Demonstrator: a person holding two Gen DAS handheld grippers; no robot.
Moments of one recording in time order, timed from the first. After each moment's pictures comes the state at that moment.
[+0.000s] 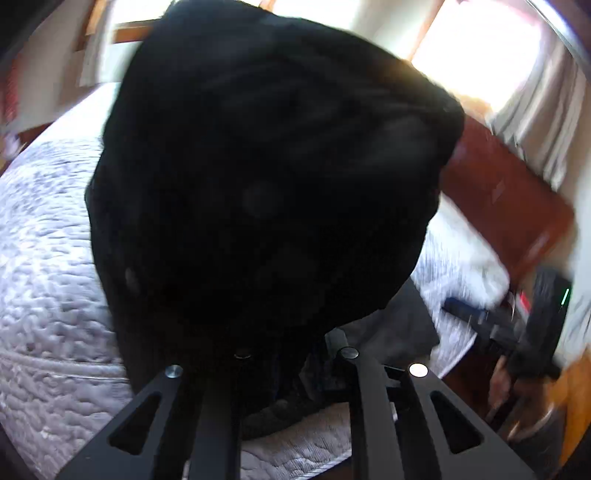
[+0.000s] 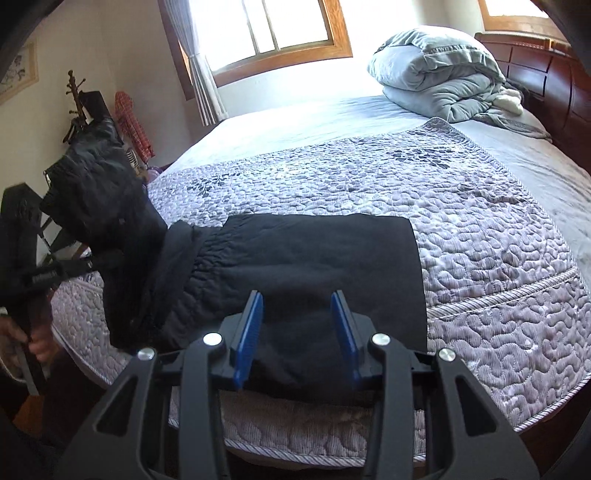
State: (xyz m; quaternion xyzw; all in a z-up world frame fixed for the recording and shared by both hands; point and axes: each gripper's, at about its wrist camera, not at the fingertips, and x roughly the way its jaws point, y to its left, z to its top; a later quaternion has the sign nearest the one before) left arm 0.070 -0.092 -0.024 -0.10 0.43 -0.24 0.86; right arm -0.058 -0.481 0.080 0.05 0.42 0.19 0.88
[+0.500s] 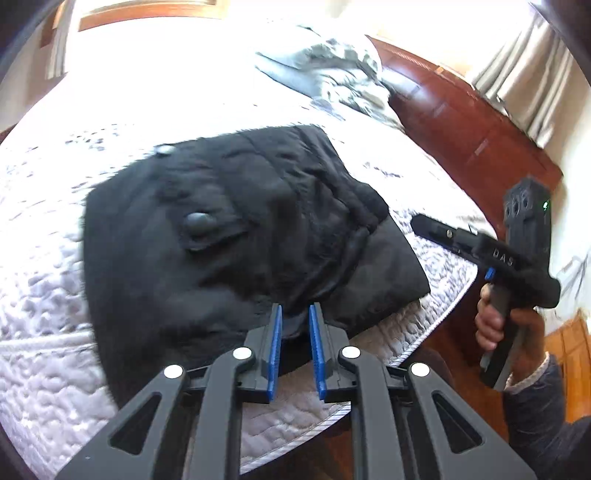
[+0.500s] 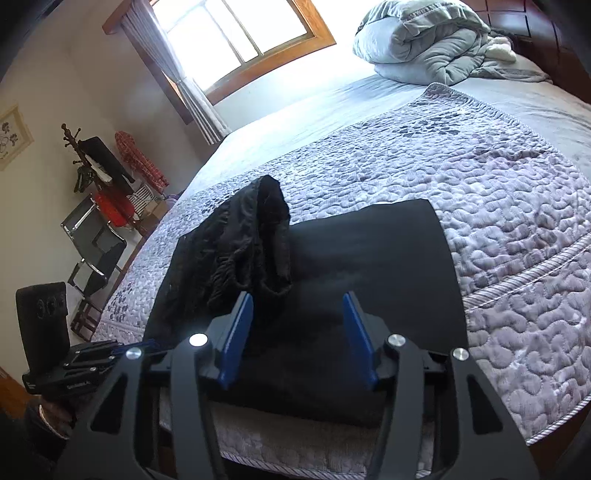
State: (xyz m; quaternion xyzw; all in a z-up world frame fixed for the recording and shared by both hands) left arm 0.045 -0.100 -0.034 -0.09 0.47 -0.27 0.83; right arm -0.034 -0.486 0.065 0.16 0.44 0.22 0.85
